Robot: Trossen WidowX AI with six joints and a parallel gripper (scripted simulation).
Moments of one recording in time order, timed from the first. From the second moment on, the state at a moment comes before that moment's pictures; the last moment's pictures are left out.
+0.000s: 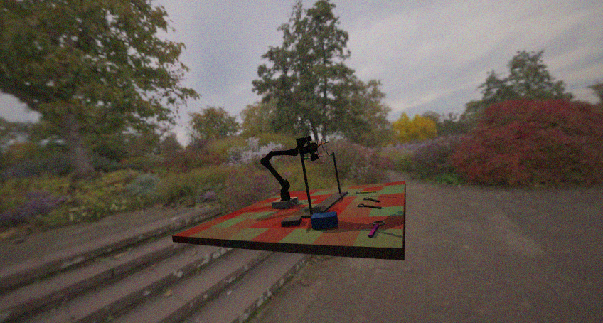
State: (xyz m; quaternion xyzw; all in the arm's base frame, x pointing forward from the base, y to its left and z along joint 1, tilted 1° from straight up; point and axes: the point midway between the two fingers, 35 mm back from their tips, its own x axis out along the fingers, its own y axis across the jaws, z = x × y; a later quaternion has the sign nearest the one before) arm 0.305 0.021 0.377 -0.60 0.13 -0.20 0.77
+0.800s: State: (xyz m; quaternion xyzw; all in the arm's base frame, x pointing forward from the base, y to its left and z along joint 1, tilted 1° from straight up) arm 0.303 0.019 0.414 -0.77 0.08 -0.22 0.59
